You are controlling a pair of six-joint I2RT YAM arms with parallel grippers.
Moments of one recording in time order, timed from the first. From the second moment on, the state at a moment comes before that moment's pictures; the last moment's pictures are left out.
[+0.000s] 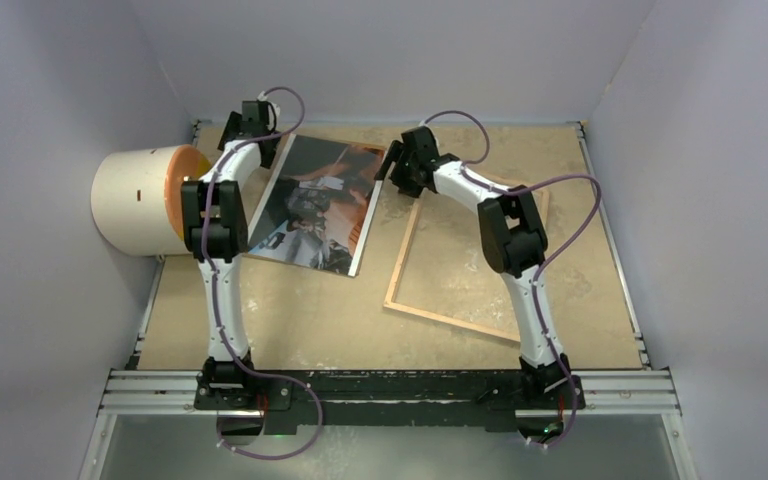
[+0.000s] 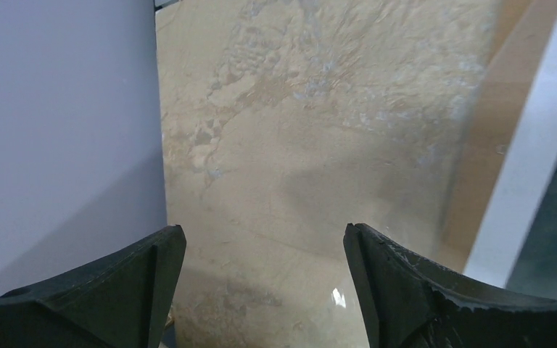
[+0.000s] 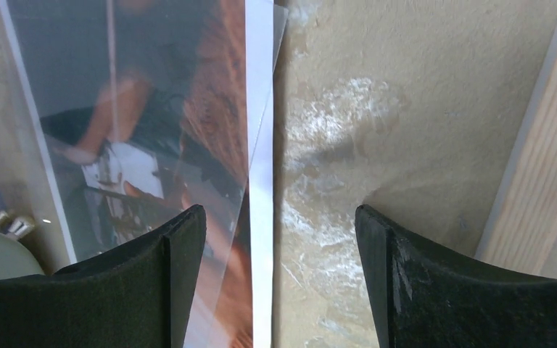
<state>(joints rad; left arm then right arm) 0.00 2.36 1.97 -0.33 -0.44 0.41 0.46 2.35 1.87 -0.32 -0.05 0.83</state>
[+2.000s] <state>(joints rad) 0.01 2.28 1.74 -0.26 -0.25 0.51 0.36 2.41 1.75 0.24 -0.36 1.20</state>
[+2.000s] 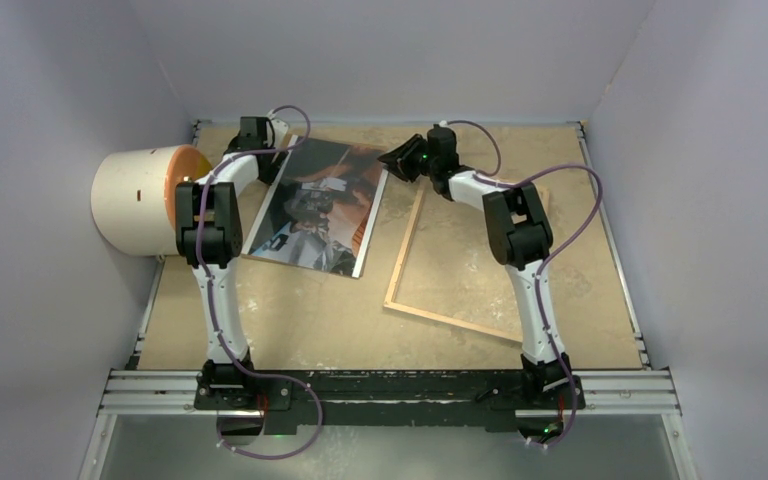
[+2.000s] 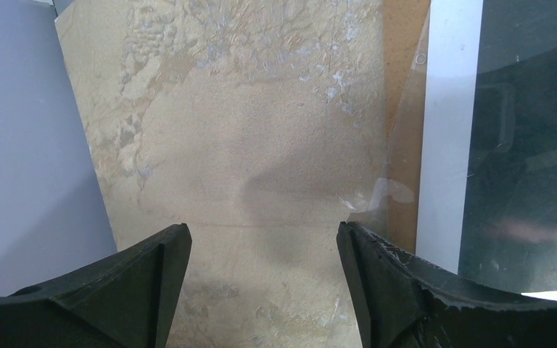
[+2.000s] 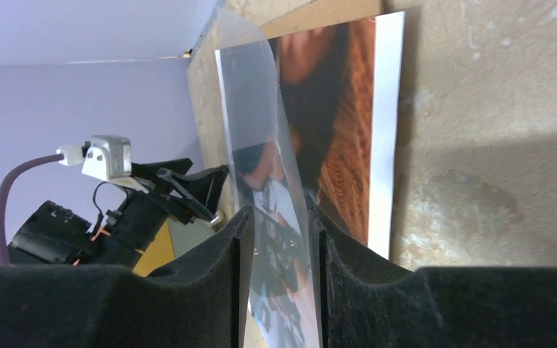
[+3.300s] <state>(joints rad) 0.00 2.08 1.77 -0.69 -0.13 0.56 0.29 1.86 1.67 -0.22 -0.49 0.89</state>
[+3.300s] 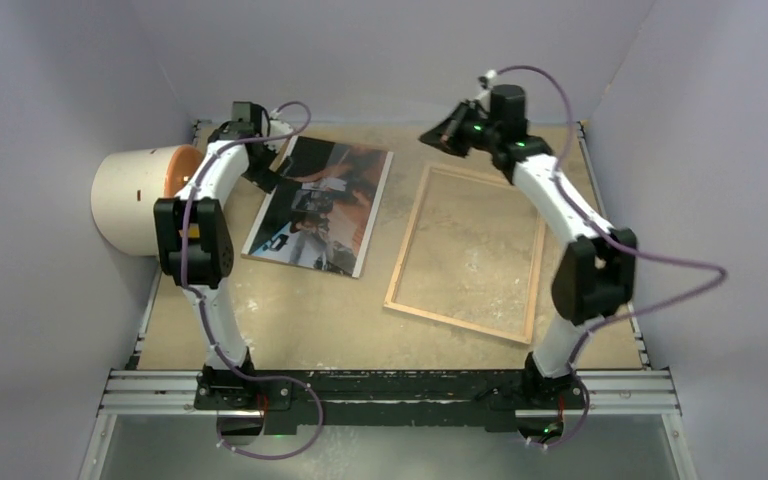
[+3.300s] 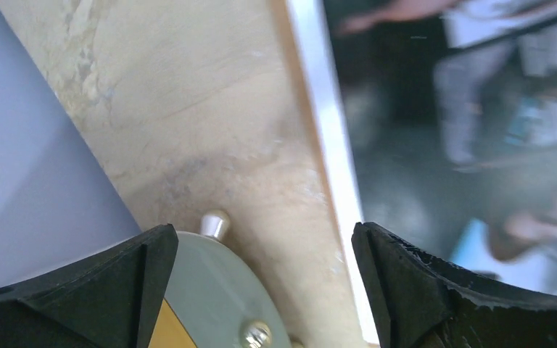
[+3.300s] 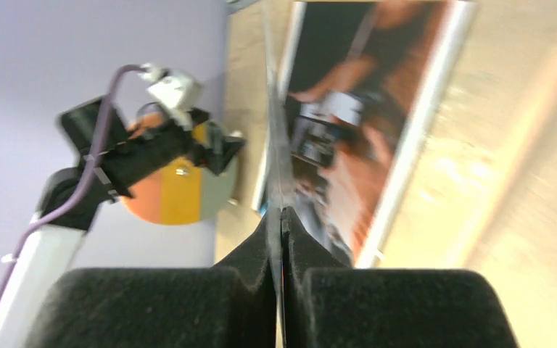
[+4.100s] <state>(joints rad) -0.38 2.00 1.59 -0.62 -0.10 0.61 -0.05 1.74 1.29 -0.66 -0.26 0.48</state>
